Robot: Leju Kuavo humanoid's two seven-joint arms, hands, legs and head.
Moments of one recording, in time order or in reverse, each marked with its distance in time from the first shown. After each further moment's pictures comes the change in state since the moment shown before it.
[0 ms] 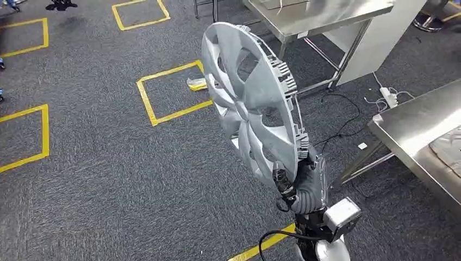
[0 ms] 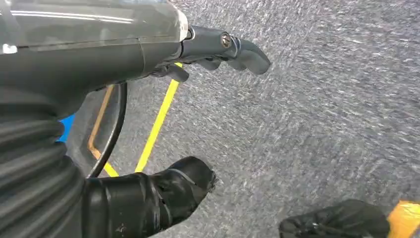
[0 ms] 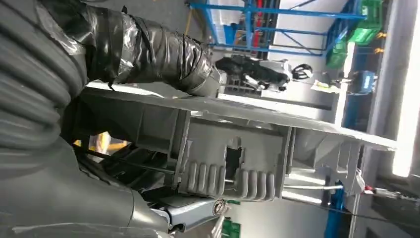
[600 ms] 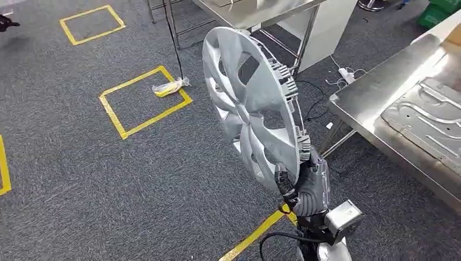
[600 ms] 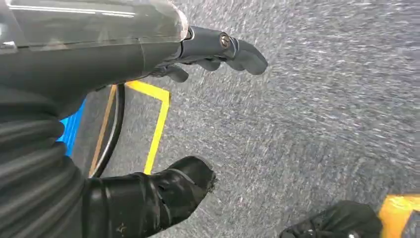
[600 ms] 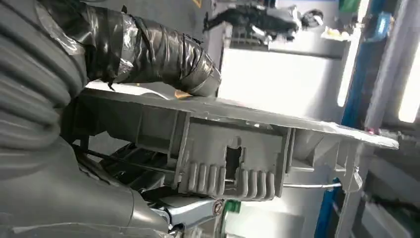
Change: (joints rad) left arm -0.001 -0.003 0.002 0.000 -0.004 0.010 -0.016; right arm 0.009 -0.003 0.000 -0.008 0.001 -0.011 -0.004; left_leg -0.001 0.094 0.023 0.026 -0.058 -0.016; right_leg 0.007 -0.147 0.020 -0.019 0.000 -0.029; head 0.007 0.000
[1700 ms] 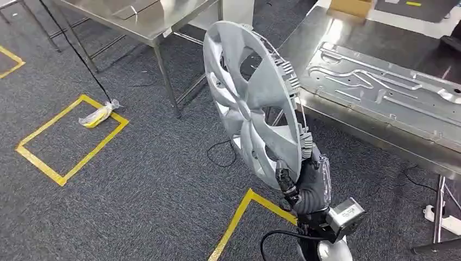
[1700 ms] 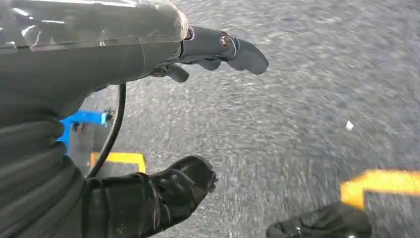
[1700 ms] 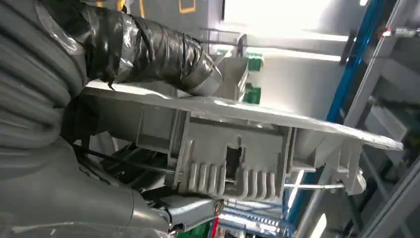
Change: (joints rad) left arm 0.002 -0.005 0.018 0.000 0.000 0.001 0.023; right arm -0.013 0.001 0.000 0.005 0.007 -0.005 0.002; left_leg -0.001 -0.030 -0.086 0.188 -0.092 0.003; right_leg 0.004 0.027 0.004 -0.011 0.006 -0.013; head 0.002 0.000
